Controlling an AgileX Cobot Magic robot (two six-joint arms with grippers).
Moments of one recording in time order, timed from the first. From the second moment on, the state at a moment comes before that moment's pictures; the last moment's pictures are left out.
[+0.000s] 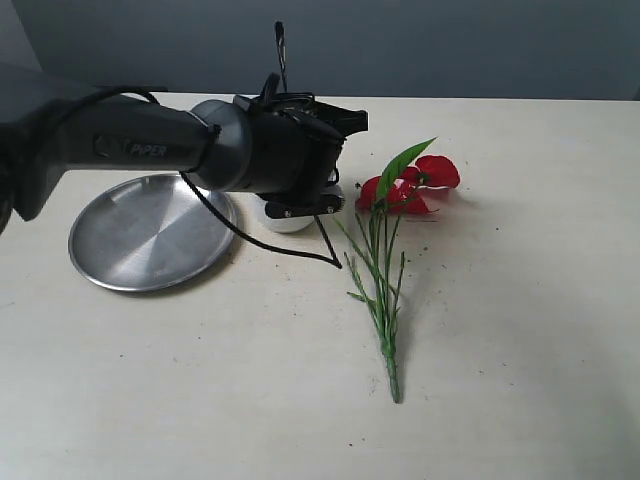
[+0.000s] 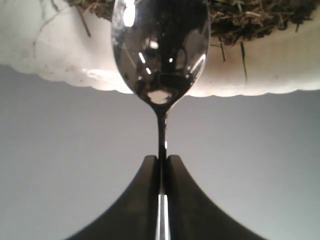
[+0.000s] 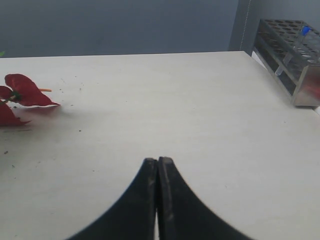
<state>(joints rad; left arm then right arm) -0.63 2.16 -1.46 -1.60 -0.76 -2.09 -0.04 0.01 0.00 0.06 0.37 -0.09</state>
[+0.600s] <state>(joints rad) -0.67 2.16 -1.46 -1.60 -0.83 -2.09 -0.04 0.01 0.00 0.06 0.37 -0.09</state>
